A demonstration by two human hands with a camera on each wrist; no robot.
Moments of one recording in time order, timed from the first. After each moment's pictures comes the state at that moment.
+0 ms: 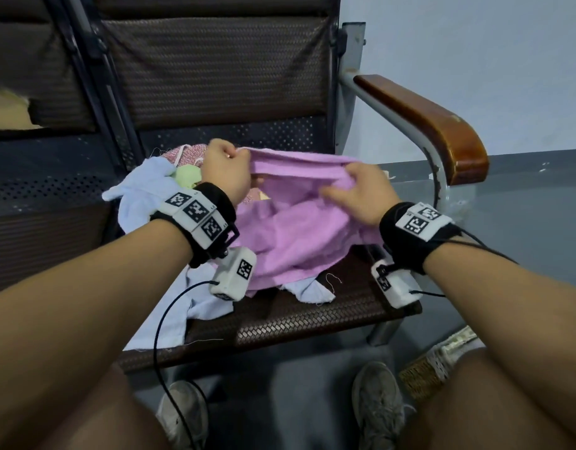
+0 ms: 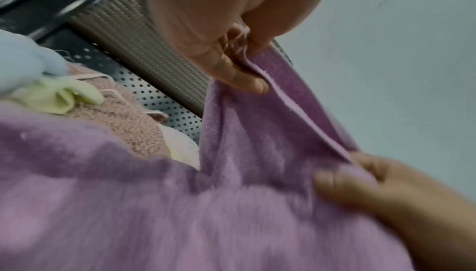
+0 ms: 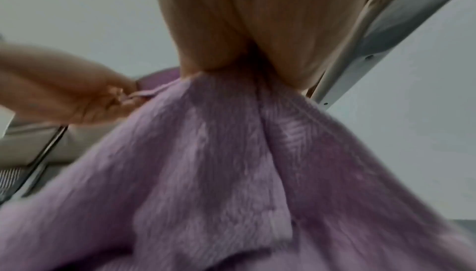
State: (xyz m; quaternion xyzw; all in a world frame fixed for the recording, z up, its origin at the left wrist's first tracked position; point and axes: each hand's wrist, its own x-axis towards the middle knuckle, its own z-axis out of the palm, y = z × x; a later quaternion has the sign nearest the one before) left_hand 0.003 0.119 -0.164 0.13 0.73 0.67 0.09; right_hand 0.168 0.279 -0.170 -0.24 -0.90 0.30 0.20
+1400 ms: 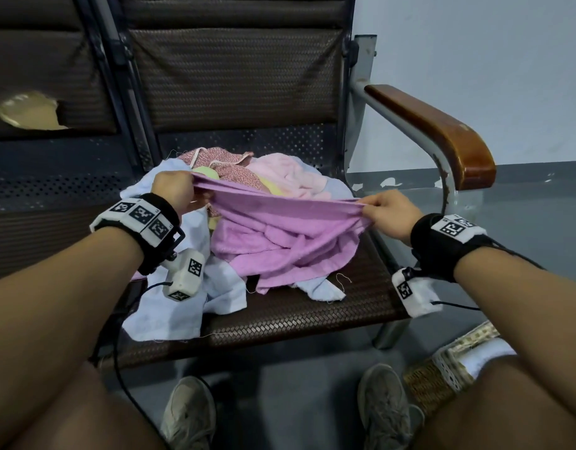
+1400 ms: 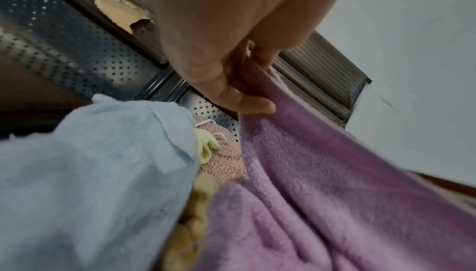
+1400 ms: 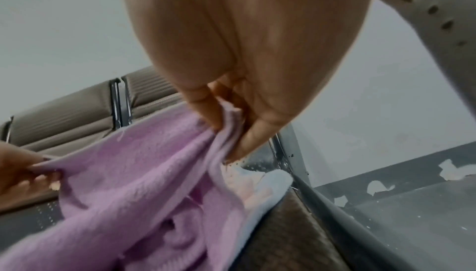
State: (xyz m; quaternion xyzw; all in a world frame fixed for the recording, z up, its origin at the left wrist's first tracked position) left_hand -0.066 0.028 -0.181 0.04 0.76 0.62 0.17; right_hand 0.193 0.295 -0.189 -0.29 -0.87 0.39 0.08
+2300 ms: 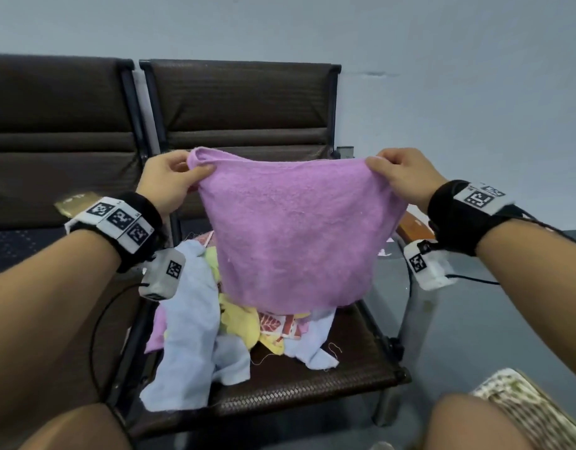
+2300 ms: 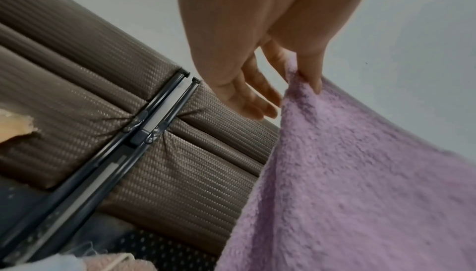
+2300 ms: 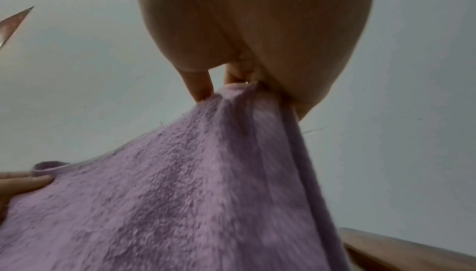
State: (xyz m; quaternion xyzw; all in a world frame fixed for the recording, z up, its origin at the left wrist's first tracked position) left_hand -0.065 0.010 0.000 0.34 0.68 0.65 0.00; right_hand 0.195 0.291 0.039 -0.24 -0.86 0.34 0.30
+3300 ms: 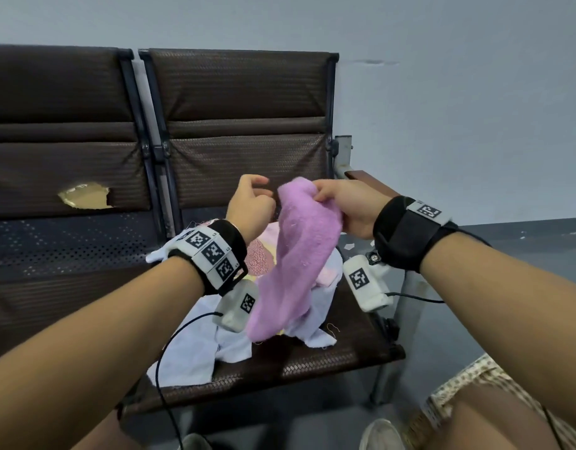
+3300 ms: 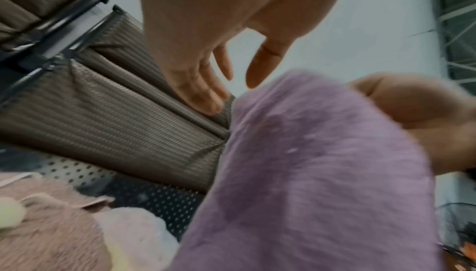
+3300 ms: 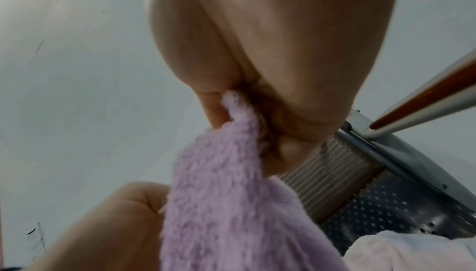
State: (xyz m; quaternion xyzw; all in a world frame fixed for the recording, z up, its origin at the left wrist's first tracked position) left_hand 0.063 0.067 -0.029 0.24 0.70 0.66 0.13; right_hand 0.175 0.206 -0.001 -0.20 -0.71 0.67 0.08
